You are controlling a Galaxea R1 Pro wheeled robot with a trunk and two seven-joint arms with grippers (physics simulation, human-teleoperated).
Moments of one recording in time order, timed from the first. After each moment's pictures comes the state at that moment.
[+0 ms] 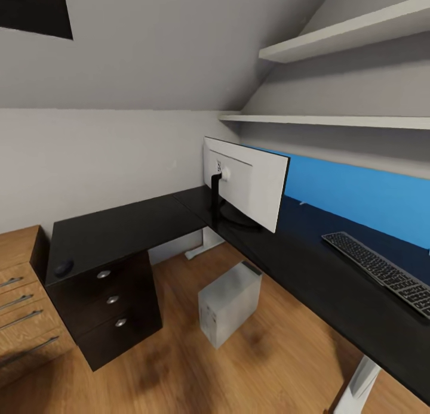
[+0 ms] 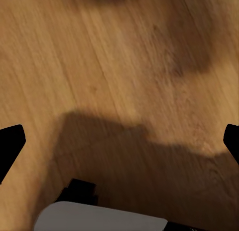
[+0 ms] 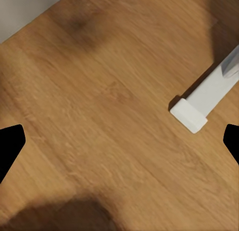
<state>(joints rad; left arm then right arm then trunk) -0.14 -0.04 -0.01 -0.11 0.25 -0.42 0.03 -0.31 -0.03 0.14 0.01 -0.23 -0.55 -0.09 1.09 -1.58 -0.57</state>
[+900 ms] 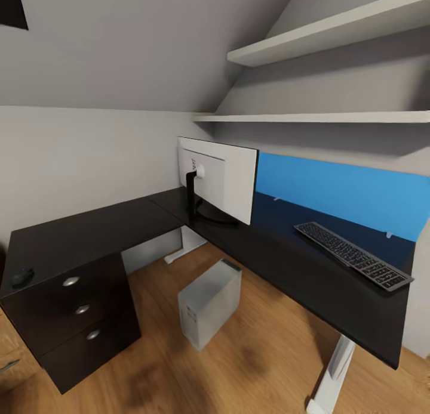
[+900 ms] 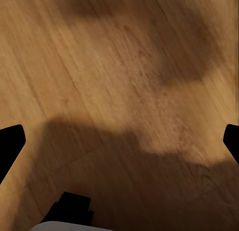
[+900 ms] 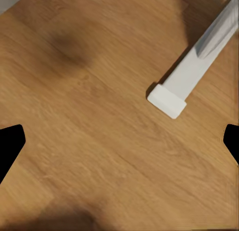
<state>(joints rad) -0.14 -0.05 -0.01 -0.11 0.26 -0.42 0.03 -0.31 -0.03 0.14 0.01 -0.23 -0.55 -0.09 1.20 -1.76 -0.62</state>
